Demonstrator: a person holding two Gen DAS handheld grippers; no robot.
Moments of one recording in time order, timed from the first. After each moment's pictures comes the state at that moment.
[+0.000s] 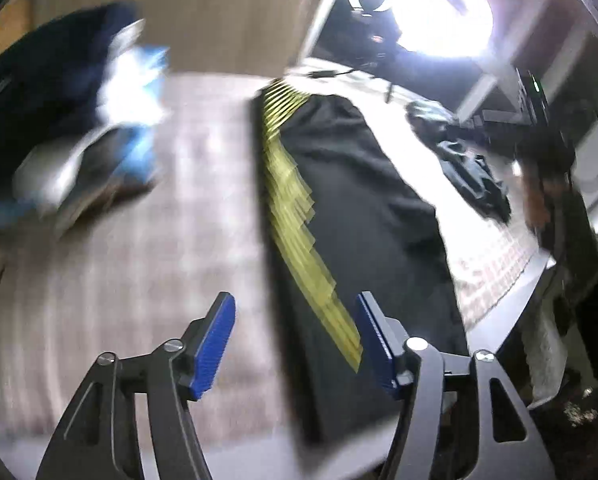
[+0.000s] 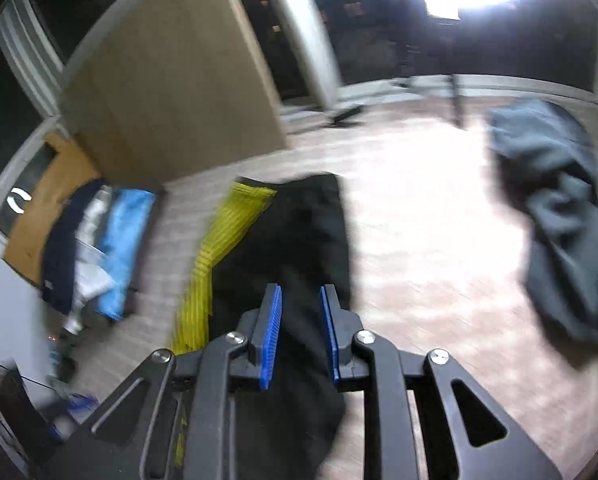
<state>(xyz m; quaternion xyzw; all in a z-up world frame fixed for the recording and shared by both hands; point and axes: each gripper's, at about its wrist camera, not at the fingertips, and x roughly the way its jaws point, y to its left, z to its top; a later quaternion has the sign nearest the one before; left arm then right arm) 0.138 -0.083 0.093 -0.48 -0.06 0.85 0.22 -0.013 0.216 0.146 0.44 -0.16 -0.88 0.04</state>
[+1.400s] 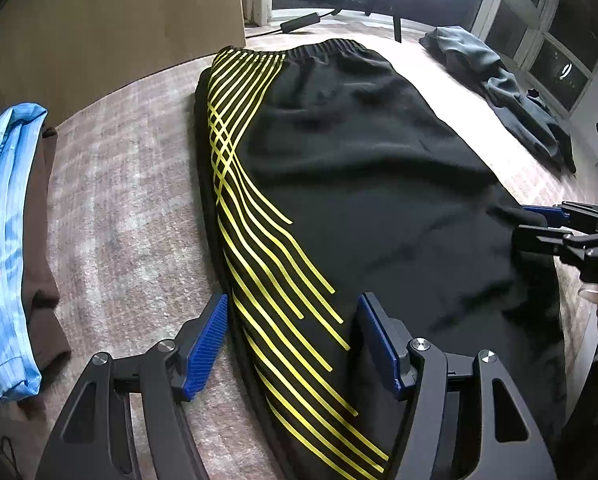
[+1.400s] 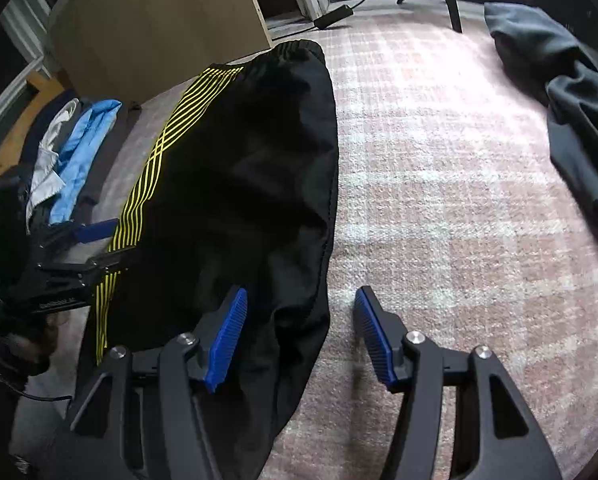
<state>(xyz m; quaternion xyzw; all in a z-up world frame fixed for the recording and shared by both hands) 0.029 0.004 0.028 -0.51 0.09 0.83 0.21 0.033 0.197 0.048 0.50 -0.13 -0.85 0.05</state>
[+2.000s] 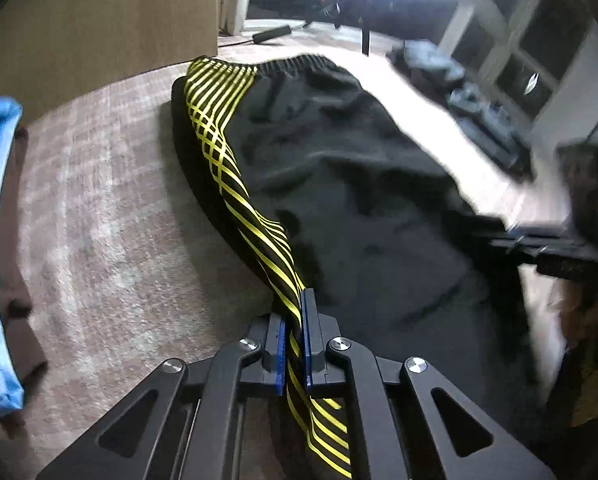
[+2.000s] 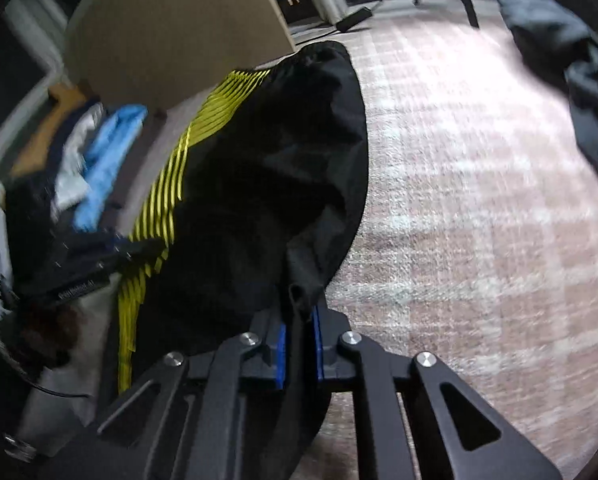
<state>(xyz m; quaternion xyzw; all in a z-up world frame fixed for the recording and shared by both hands) 0.019 -0.005 0.037 -0.51 0.02 0.81 0.29 0.043 0.203 0.046 0.47 -0.21 -0.85 0.10</state>
